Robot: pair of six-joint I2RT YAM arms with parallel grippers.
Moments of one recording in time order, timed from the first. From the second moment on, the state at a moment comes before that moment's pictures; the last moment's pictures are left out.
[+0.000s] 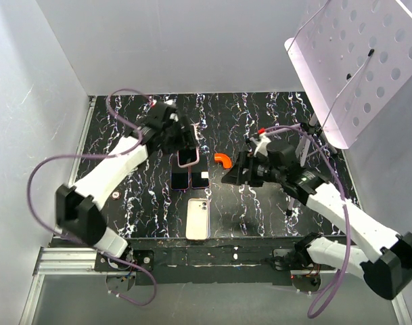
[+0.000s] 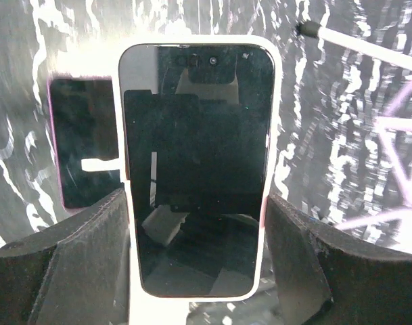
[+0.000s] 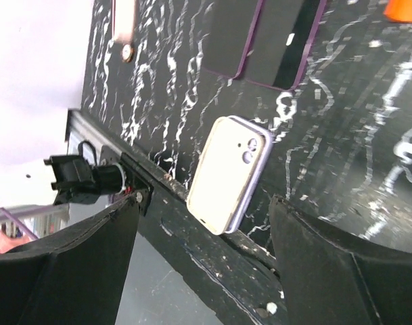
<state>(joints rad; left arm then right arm) -0.52 1.62 1.49 -0.69 -0.02 -0.61 0.63 0.99 0.85 -0.44 -0.34 0.71</state>
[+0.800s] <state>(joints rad) -0.57 1.09 0.98 -0.59 0.06 -1.10 0.93 1.41 1.02 -0.11 -0.24 0.82</state>
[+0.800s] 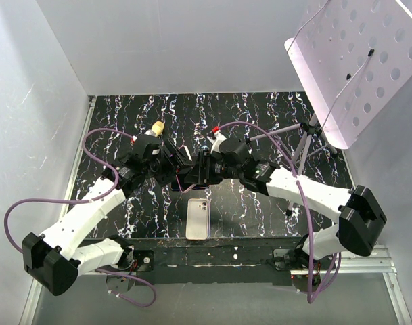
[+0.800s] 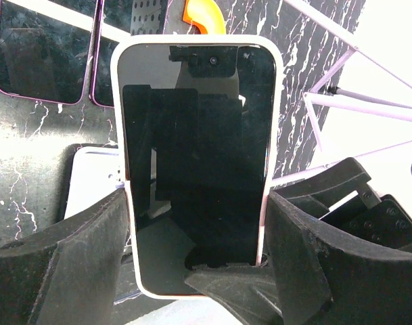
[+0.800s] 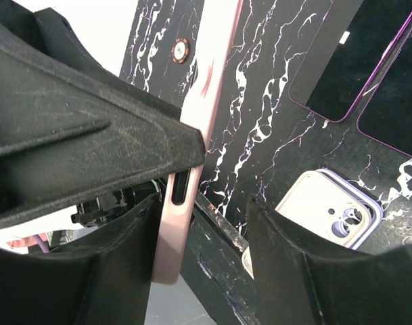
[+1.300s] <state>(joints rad) -0.58 1.06 0.98 -0.58 0.03 -1.02 0.93 1.45 1.02 -0.02 -0.30 0.83</state>
